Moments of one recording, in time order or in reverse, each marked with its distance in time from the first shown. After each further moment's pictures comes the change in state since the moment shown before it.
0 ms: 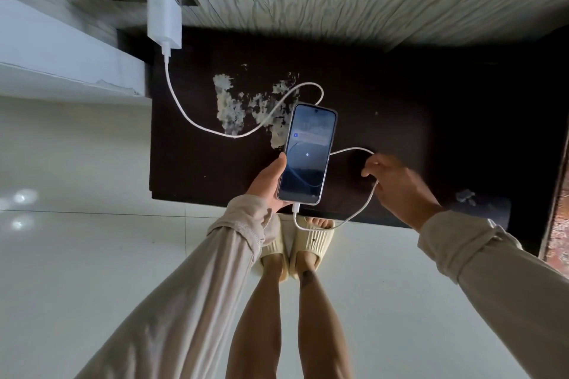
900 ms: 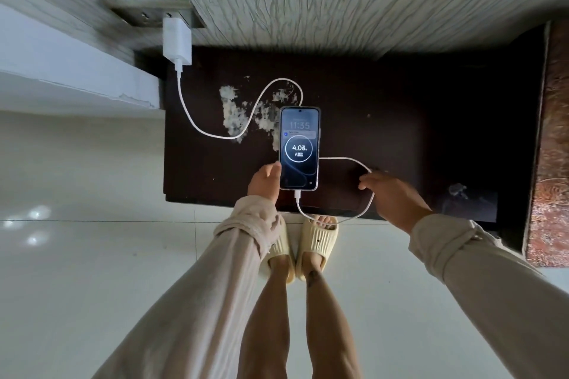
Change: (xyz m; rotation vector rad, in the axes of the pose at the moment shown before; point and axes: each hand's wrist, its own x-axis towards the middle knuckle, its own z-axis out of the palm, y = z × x) left_hand -0.025 0.003 0.003 0.797 0.434 0.274; right_hand -0.024 -0.001 0.003 0.063 -0.157 0.065
